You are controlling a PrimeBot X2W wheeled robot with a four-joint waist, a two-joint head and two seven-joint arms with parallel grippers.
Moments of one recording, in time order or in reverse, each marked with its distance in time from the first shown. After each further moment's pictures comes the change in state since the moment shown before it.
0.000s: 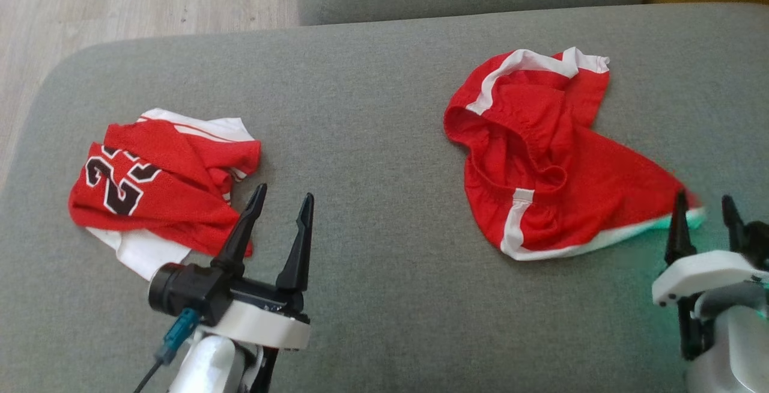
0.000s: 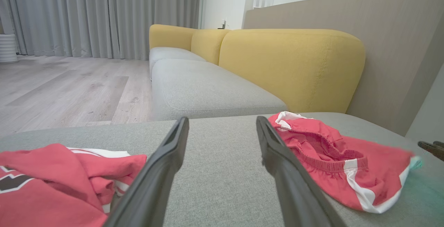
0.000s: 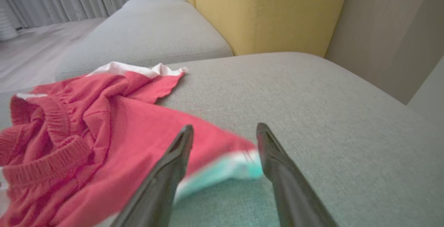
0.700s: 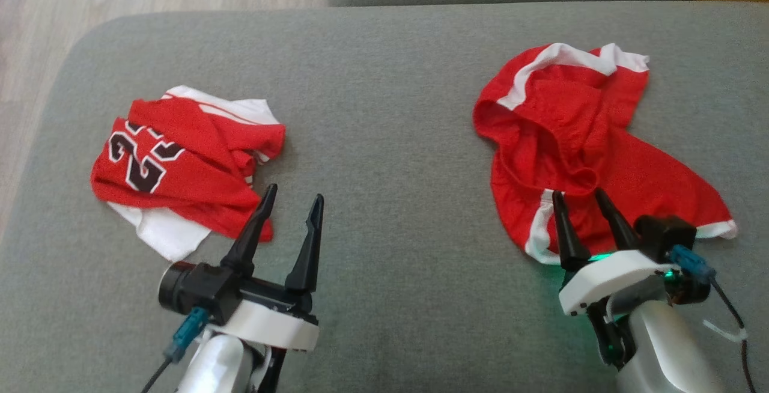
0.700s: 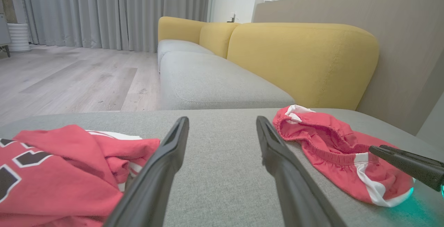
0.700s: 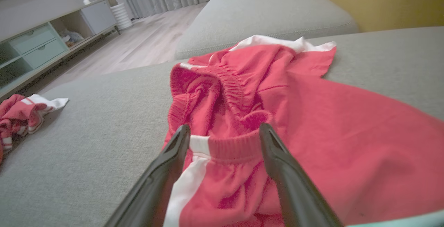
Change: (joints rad) left arm -0.005 -0.018 -0.005 0.010 0.011 -0.015 0.000; right arm 0.036 0.000 0.430 -0.059 0.274 0.000 0.016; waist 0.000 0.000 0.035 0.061
